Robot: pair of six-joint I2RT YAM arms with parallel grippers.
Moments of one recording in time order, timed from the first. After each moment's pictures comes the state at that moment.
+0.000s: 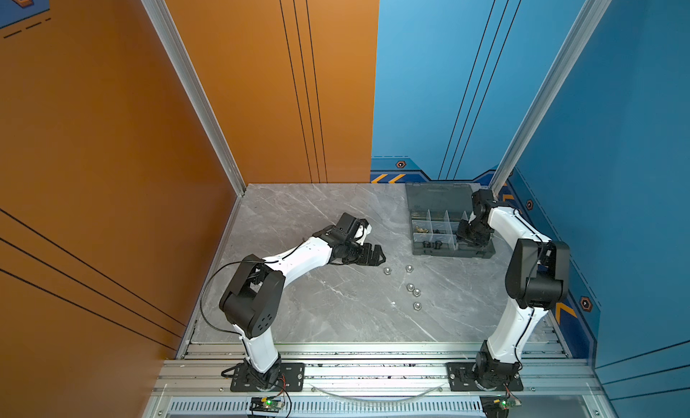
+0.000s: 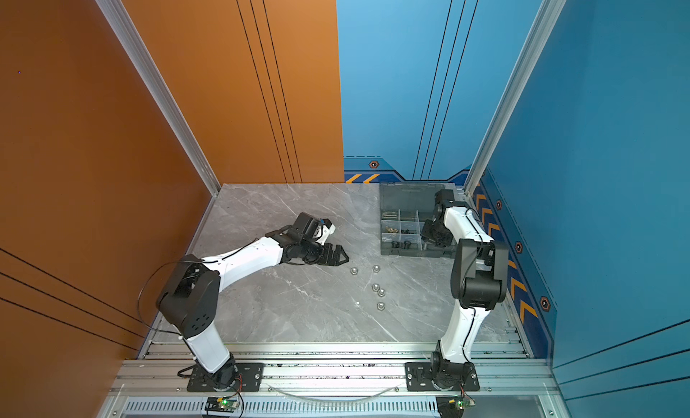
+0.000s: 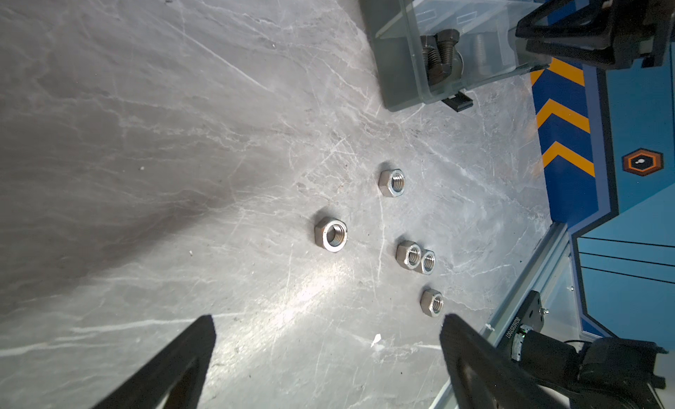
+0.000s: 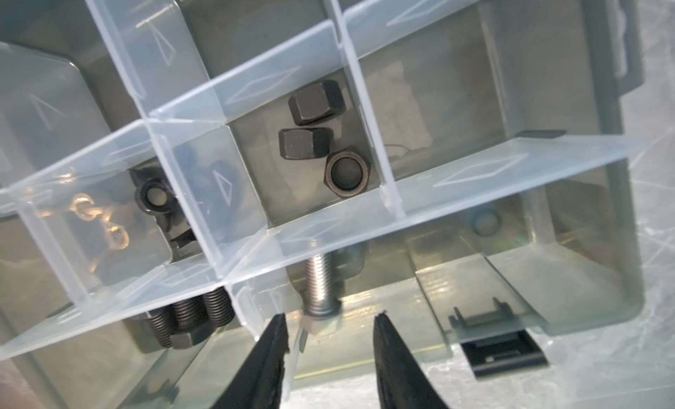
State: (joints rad) left arm -0.59 1.76 1.21 -0.39 0.40 -0.45; right arm -0.09 1.91 1.49 -0.89 -0.03 0.34
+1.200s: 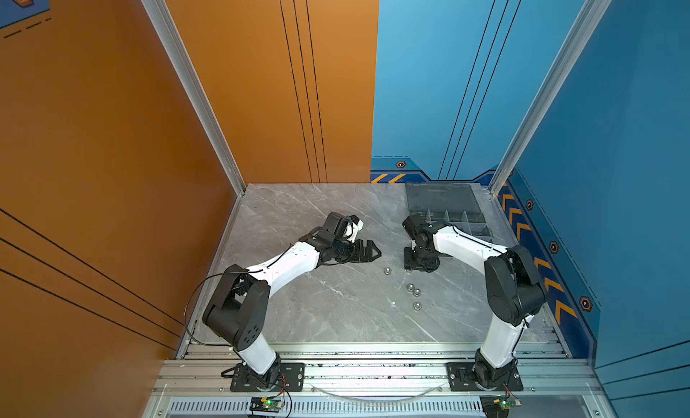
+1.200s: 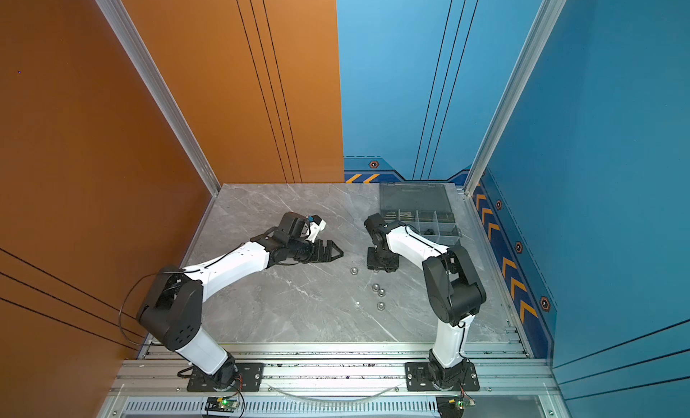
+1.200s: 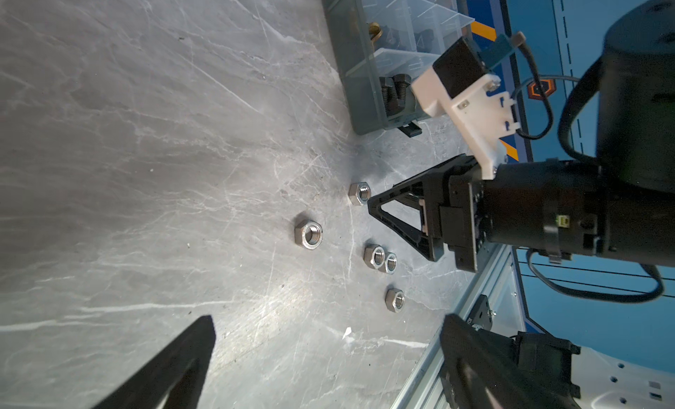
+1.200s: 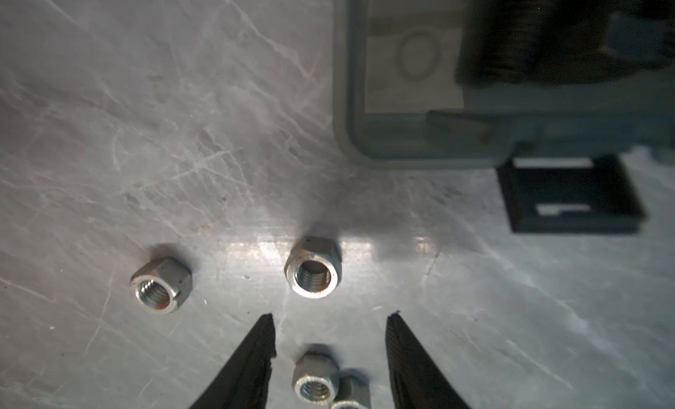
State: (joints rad) left arm -0.53 1.64 1.10 -0.29 0.48 -0.52; right arm 0.45 1.85 1.28 -0.86 0.00 0.53
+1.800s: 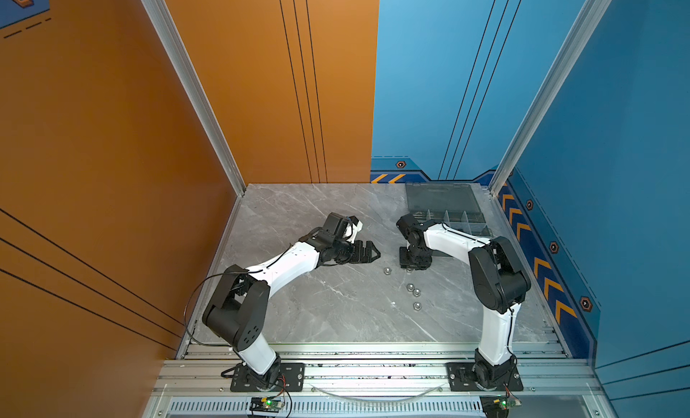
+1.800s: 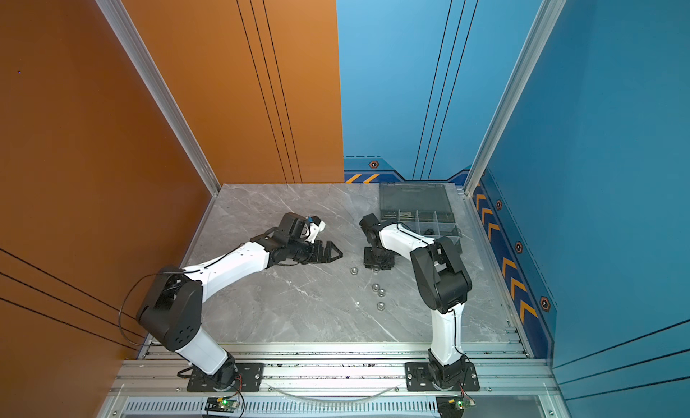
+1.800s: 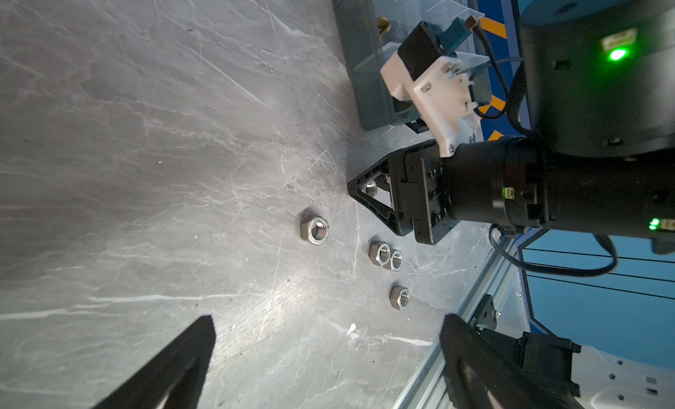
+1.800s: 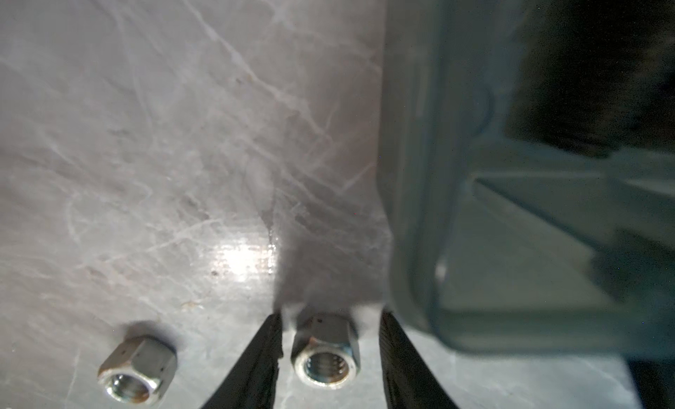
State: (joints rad) left arm -0.53 1.64 1.10 -0.30 0.48 -0.52; right arm 0.46 1.97 1.35 -0.84 0.02 0.53
